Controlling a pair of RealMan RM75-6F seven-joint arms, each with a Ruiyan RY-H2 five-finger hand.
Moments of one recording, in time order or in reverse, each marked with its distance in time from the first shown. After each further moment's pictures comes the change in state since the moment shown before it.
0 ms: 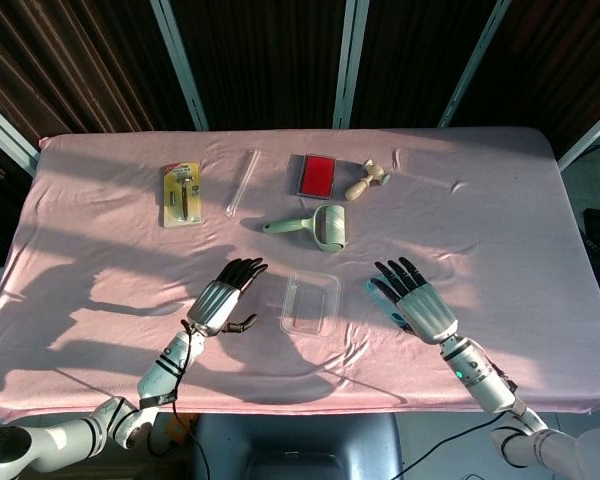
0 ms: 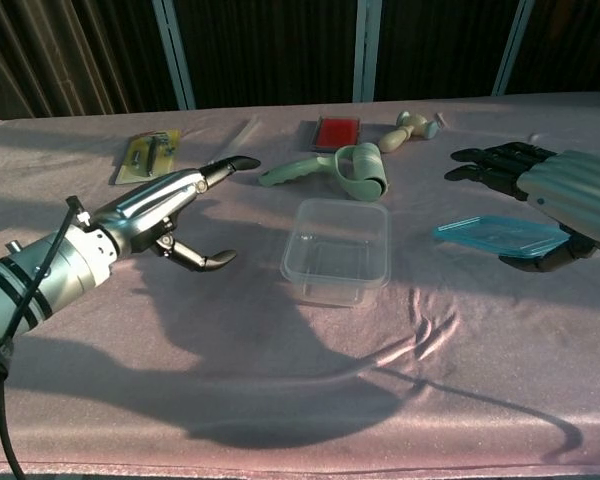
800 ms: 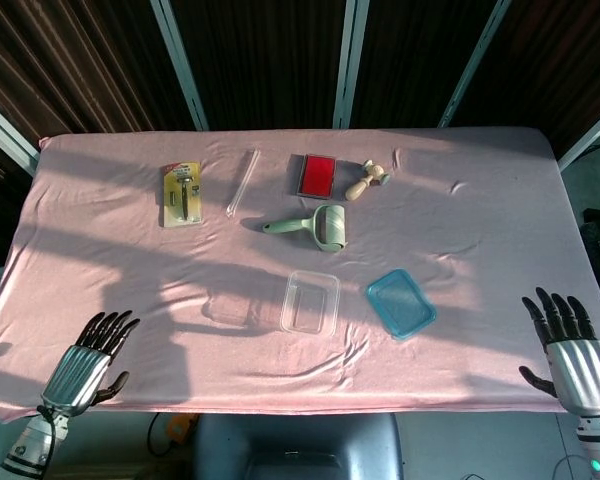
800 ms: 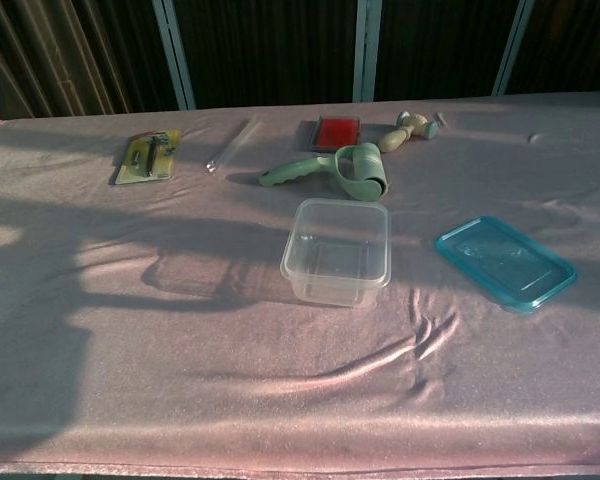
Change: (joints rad) left arm 0.426 0.572 0.308 -0.491 0.100 0.375 0.355; right arm -0.422 0.533 -0.080 -0.652 0.148 0.341 -0.202
